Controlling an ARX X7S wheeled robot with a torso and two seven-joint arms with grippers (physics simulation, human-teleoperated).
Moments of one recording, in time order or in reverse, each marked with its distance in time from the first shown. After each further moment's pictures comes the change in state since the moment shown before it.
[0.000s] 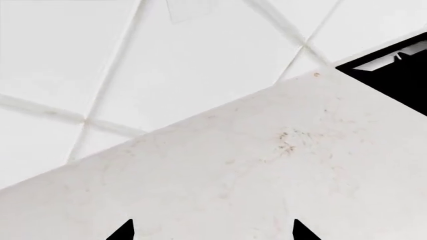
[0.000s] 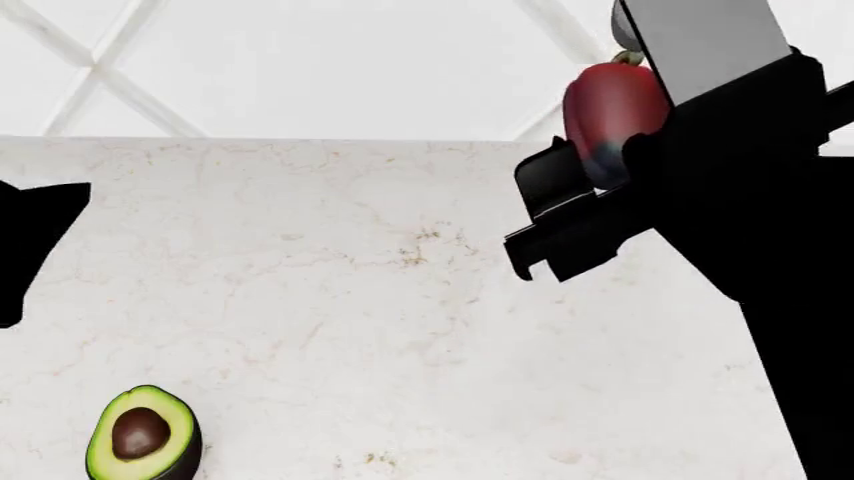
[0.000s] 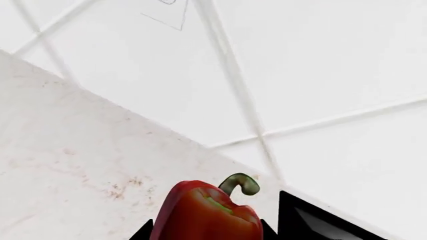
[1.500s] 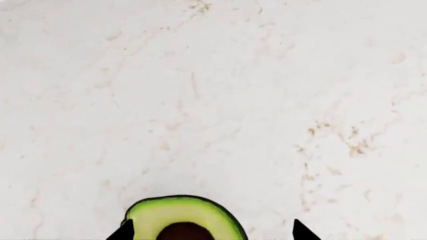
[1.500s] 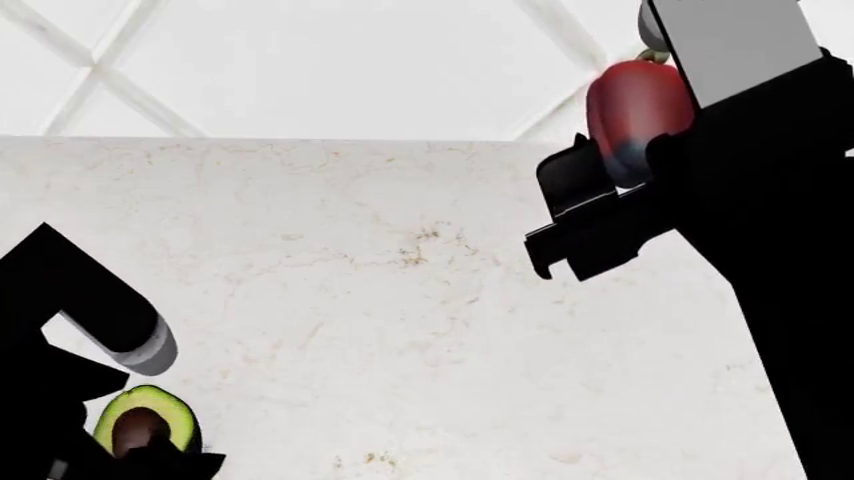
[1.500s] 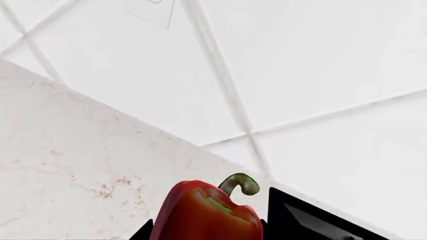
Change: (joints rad) left arm 0.236 0.048 0.271 0.087 -0.089 0.081 -0.009; right arm 0.005 0.049 -0.032 -0.012 0.028 -0.044 0.023
